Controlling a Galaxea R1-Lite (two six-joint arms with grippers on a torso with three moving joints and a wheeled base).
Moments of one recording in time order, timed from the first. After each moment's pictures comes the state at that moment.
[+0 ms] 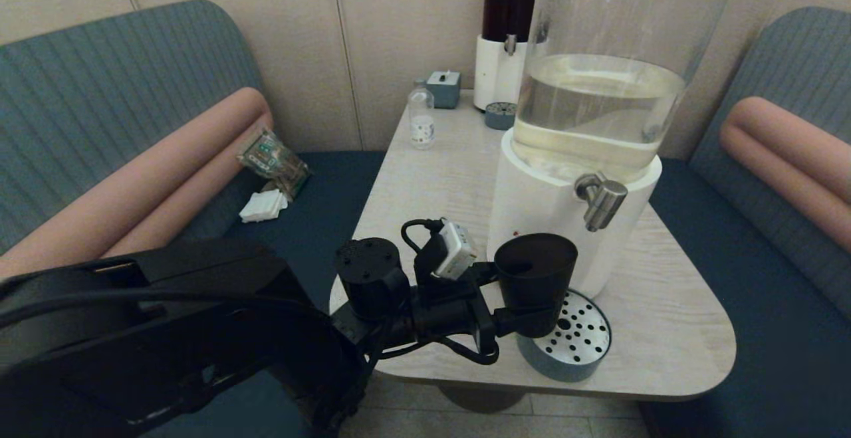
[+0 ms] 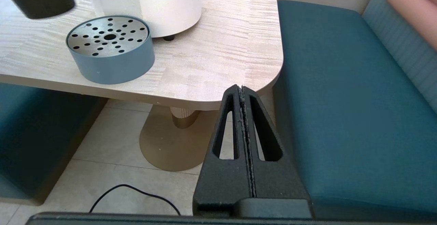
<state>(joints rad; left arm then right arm) -0.68 2.25 -0.90 -1.52 -0.67 -0.01 -0.01 0.00 0.00 -0.04 0.01 -0.02</state>
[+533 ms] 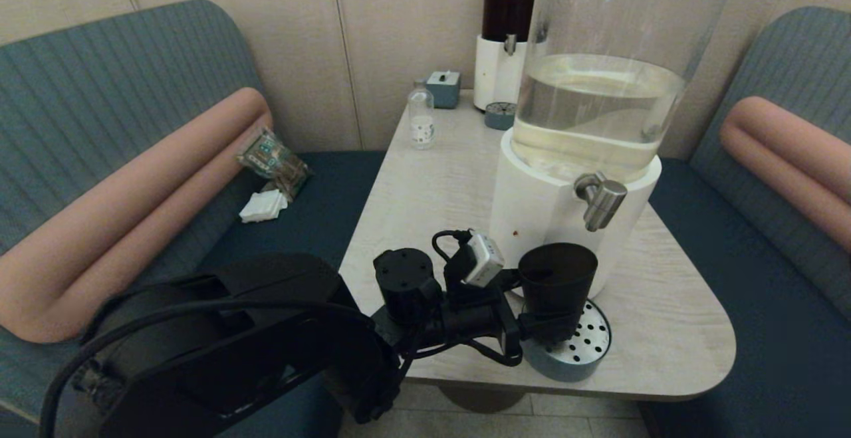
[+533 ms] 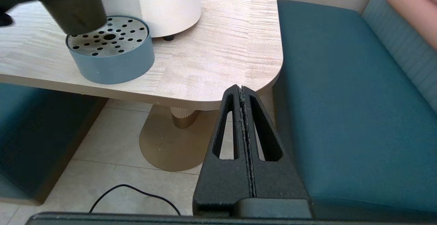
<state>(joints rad) -0.72 2.39 -1.05 -1.52 -0.66 -0.02 -0.01 0.00 0.00 -0.04 0.01 -0.02</state>
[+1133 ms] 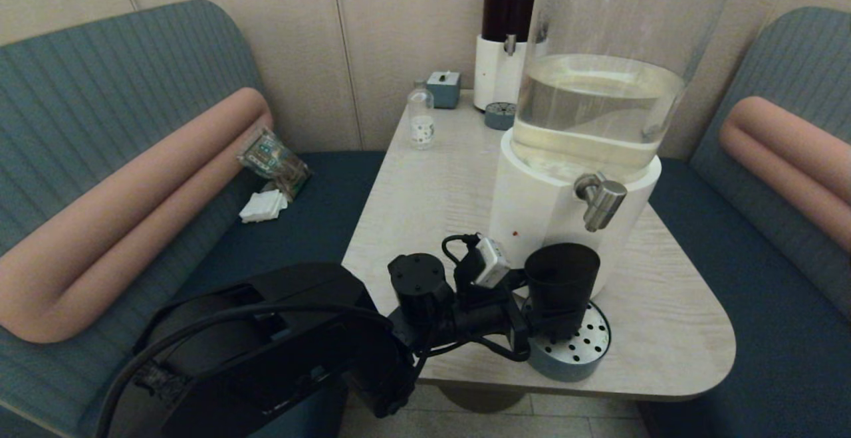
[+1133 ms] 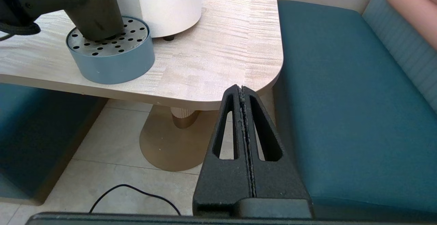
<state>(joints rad) -0.72 2.47 -1.16 -1.53 -0.65 -0.03 -0.01 0.00 0.00 -0.04 0.01 -0.02</state>
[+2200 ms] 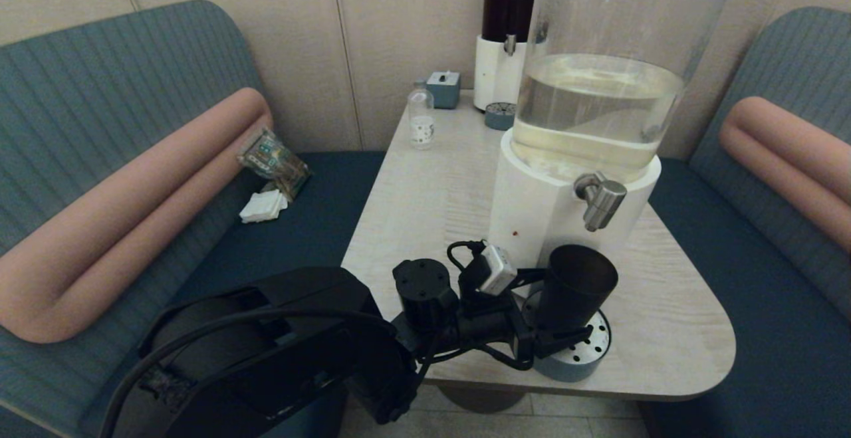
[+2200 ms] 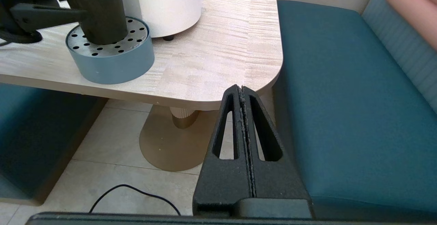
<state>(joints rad) -0.74 2.47 -1.14 -1.52 -0.65 -0.03 -0.01 0.00 0.00 -0.04 0.01 -0.02</state>
